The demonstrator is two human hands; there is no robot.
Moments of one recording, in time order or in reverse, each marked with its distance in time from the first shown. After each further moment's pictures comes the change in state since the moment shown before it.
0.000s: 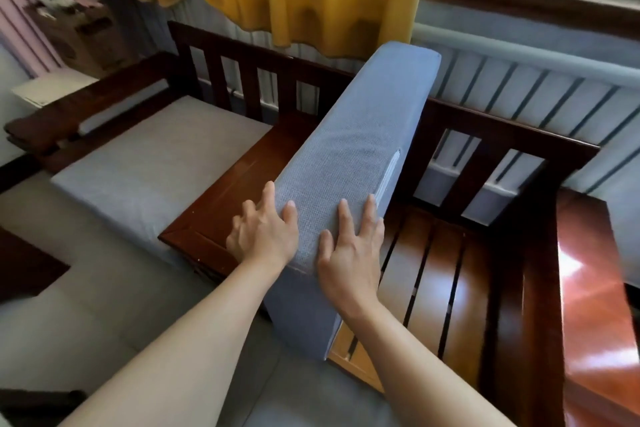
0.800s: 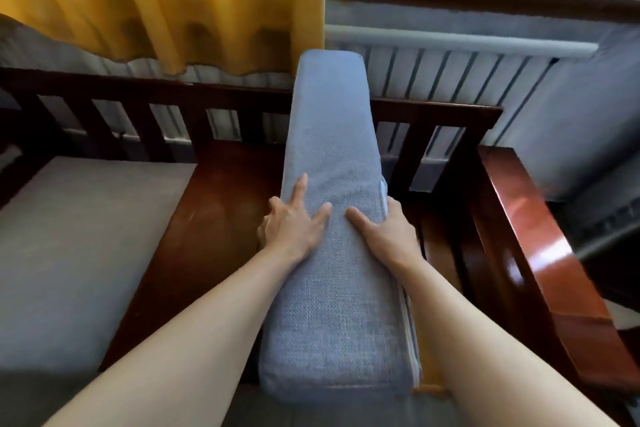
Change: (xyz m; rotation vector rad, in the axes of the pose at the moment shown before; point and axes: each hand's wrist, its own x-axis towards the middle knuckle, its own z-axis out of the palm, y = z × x) left_hand 0.142 0.074 0.009 -0.021 -0.415 0.480; right_hand 0.124 0.005 -0.021 0.319 0.202 0.602
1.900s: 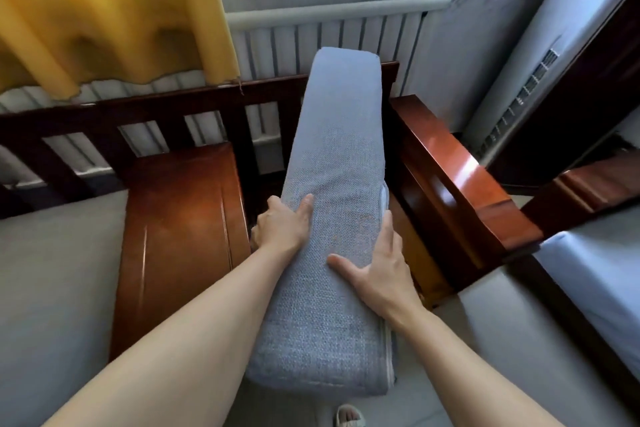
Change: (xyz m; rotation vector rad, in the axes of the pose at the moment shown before) left_hand -0.050 -0.018 0.009 -0.079 -0.135 0.087; right_hand -0.165 0.038 0.024 -0.104 0.183 0.085
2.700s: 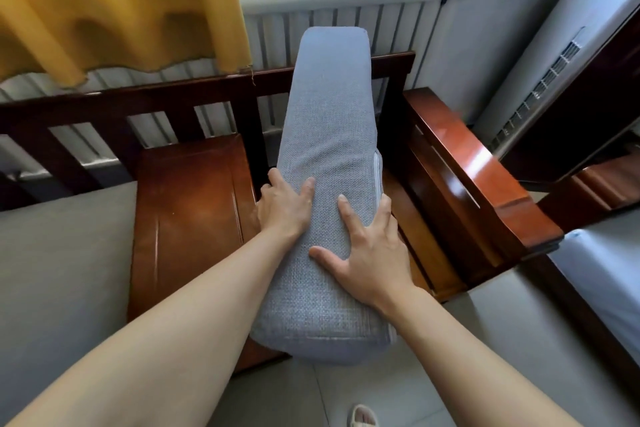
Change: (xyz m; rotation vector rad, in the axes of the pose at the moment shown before) left_hand 0.044 -0.020 -0.026 -0.007 0.098 0.112; right_hand 0.017 -0.053 0.039 -0.515 0.039 -0.243
